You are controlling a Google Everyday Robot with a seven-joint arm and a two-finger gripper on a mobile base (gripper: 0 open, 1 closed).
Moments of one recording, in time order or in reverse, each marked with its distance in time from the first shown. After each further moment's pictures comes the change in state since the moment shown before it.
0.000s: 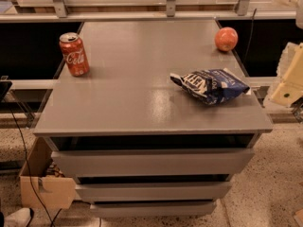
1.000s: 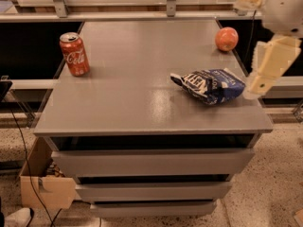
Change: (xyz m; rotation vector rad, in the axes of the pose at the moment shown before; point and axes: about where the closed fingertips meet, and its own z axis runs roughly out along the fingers) arm -0.027 -0.022 0.042 -0.063 -0.125 -0.184
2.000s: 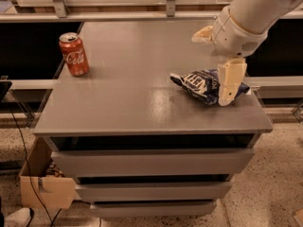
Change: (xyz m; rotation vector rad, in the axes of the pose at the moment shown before) arm 0.003 -0.019 0.115 -0.189 -0.015 -0.231
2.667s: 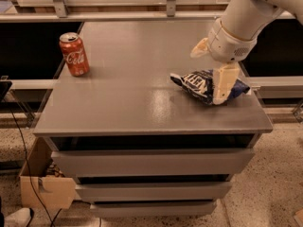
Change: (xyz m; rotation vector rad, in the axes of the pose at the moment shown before) arm 0.020 -0.009 0.037 -0.078 0.025 -0.011
